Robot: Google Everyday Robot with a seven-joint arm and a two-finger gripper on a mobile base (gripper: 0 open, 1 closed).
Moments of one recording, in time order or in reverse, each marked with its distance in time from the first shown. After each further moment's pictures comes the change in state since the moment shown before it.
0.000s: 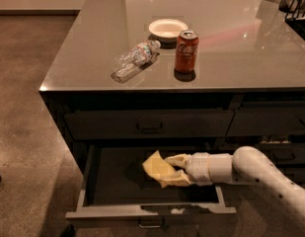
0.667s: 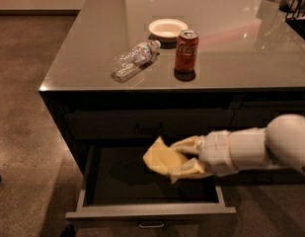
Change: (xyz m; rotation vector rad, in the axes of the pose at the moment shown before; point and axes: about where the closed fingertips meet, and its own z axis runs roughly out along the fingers) arm -0.138 0.050 -0.100 -0.008 0.132 -0.165
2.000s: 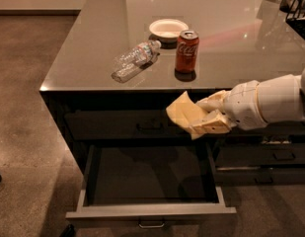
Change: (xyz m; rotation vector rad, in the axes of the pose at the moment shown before) arm -0.042 -0.092 -0.089 0.165 0.114 0.168
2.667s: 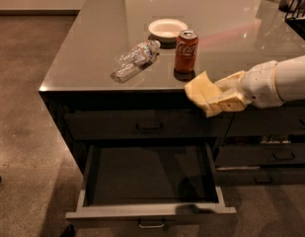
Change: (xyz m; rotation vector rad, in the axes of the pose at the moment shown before) arm 0.009 -0.067 -0.025 0.085 -0.009 0.070
